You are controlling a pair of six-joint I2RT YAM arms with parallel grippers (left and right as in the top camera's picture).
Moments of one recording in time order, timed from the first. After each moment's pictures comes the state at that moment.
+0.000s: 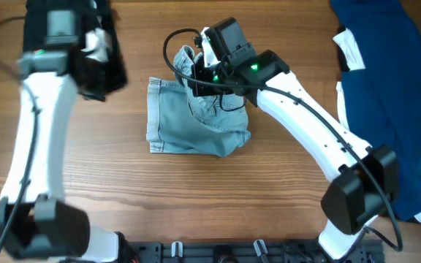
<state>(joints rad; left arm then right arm) 0.05 1.64 1.61 -1.13 0.26 -0.33 0.59 1.89 1.68 -0.72 -0.31 0.44</state>
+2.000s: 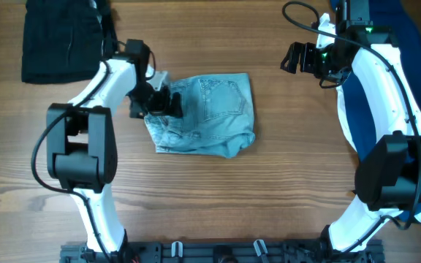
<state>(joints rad) -0.14 2.11 1.50 -1.00 0.34 0.00 0.00 1.92 1.68 -1.01 -0.30 0.13</state>
